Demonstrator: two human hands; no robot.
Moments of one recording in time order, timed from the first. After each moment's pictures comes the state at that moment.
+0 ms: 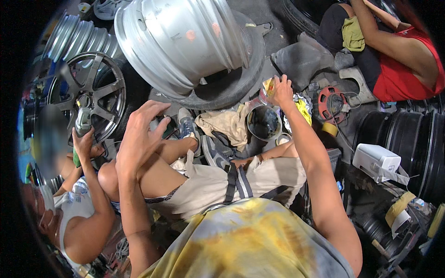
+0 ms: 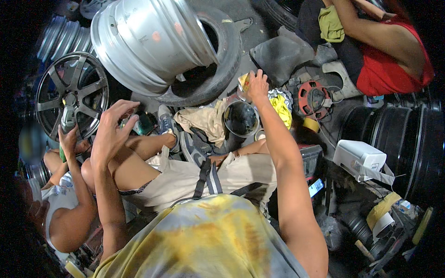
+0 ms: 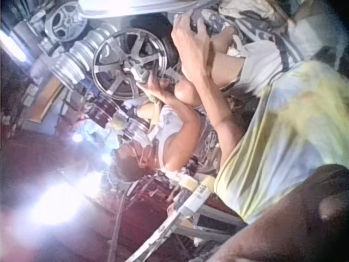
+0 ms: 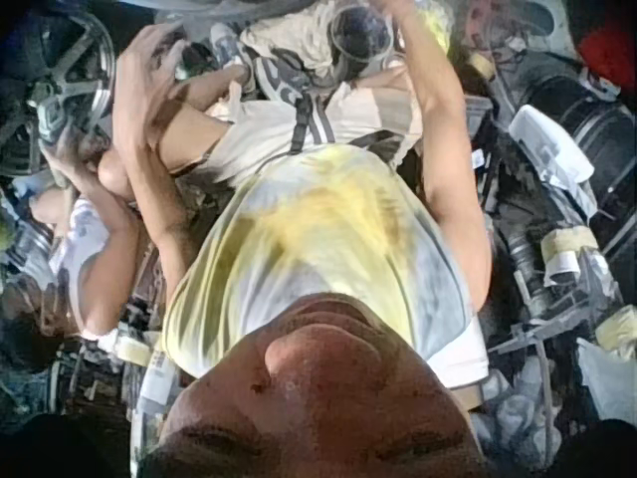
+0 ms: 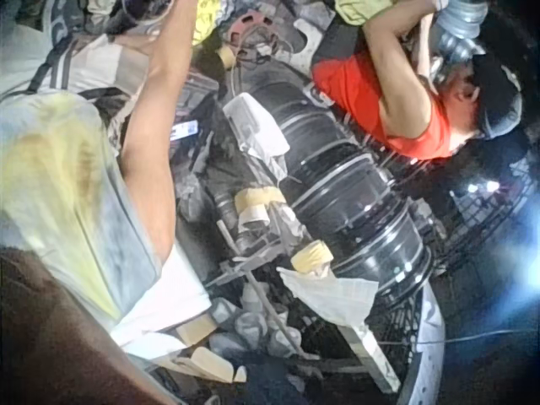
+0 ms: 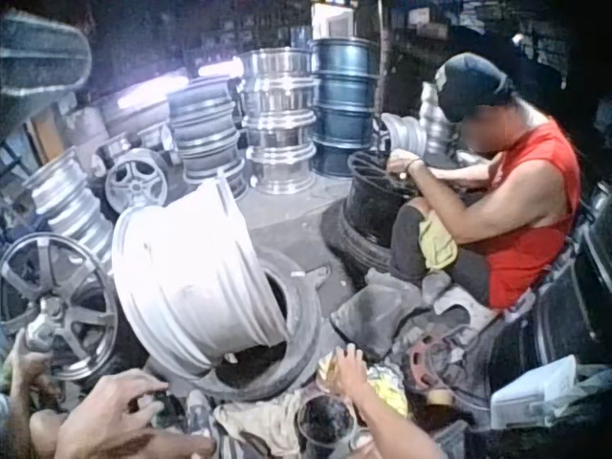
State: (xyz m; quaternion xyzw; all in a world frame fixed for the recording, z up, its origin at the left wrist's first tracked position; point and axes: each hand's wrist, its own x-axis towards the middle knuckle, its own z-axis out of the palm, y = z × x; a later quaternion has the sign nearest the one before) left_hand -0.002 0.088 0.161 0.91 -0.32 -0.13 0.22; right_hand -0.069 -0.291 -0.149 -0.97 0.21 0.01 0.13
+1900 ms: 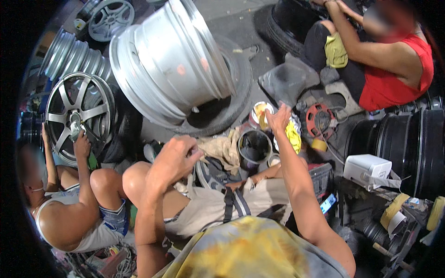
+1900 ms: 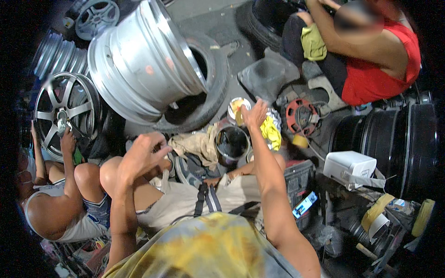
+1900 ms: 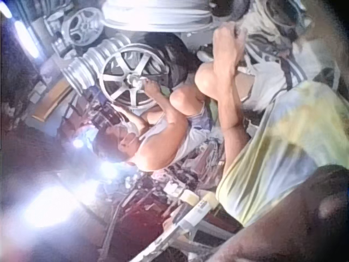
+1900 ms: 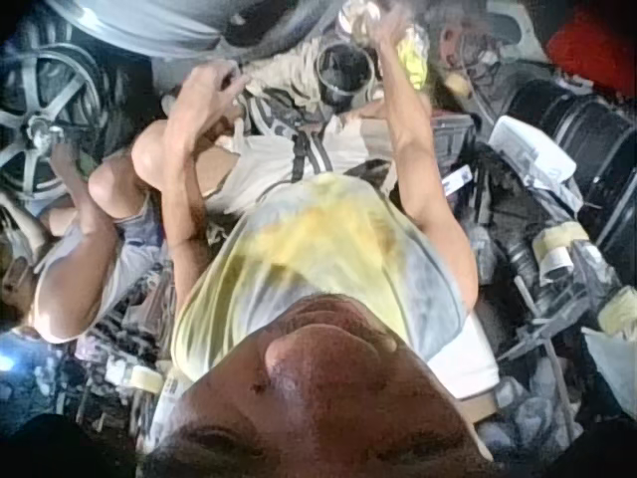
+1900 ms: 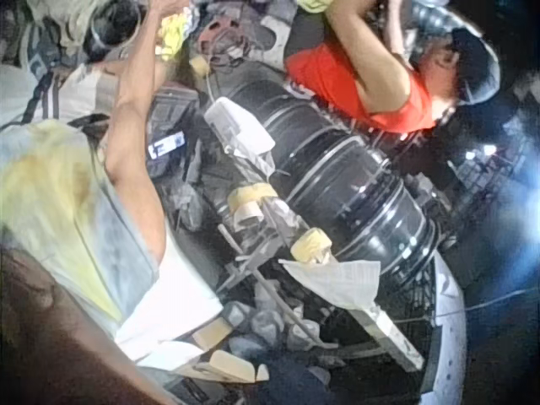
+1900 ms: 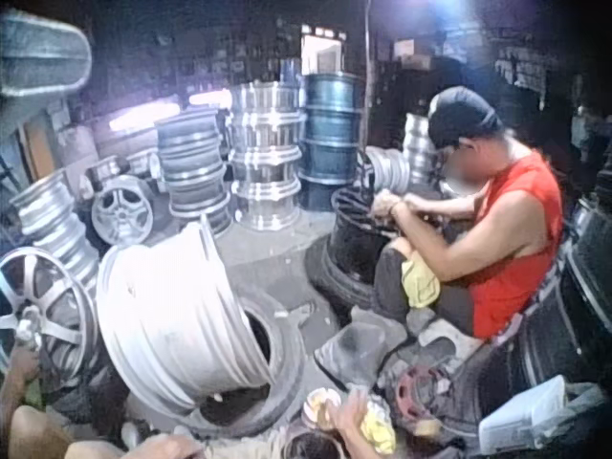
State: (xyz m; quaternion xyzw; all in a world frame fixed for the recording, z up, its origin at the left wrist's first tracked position) left_hand -0.013 0.044 0.125 0.87 -0.35 -0.25 0.25; right_hand -0.082 -0.293 -0.156 -0.85 0.44 -0.11 0.26
